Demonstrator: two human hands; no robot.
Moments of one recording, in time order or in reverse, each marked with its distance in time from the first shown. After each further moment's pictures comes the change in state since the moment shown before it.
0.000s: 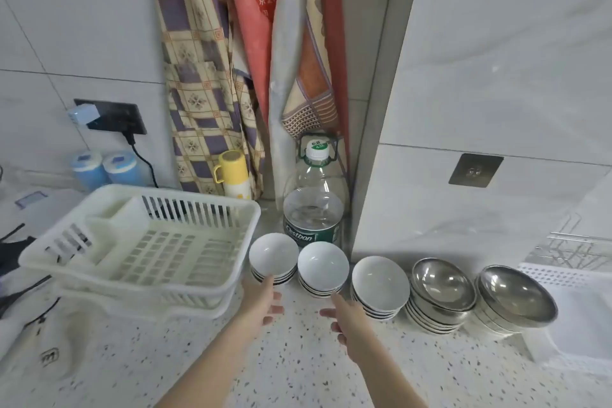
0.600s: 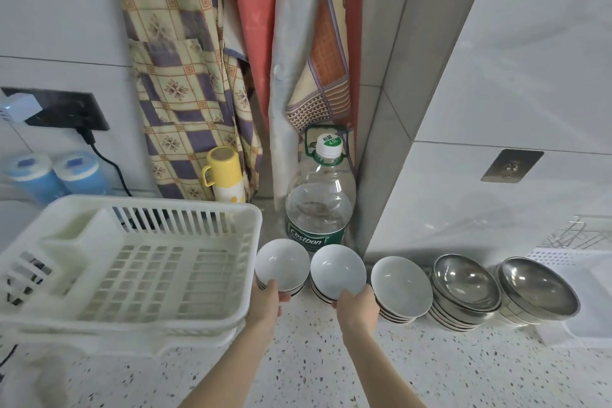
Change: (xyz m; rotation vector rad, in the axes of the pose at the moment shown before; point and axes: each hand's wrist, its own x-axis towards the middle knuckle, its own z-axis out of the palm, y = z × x) left_hand 0.046 0.012 -0.012 -0.107 -0.052 0.145; right_hand 0.048 -0.011 0.058 -0.070 0.536 -0.080
